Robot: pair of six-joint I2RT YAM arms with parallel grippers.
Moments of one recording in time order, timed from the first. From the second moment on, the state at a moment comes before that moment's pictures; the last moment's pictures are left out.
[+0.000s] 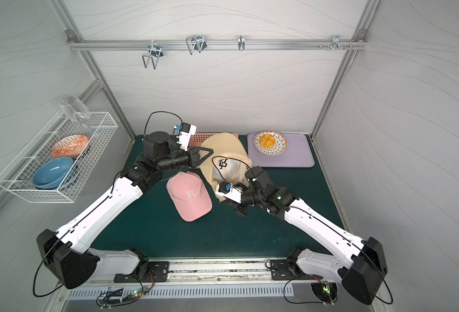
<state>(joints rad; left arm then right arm) -0.50 1.32 1.32 -0.27 0.53 -0.44 0.79 1.17 0.98 -0.53 -0.64 -0.50</state>
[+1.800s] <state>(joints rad) -0.56 1.24 1.30 -0.27 0.49 -0.22 0.79 1.00 0.77 0.00 0.07 -0.13</state>
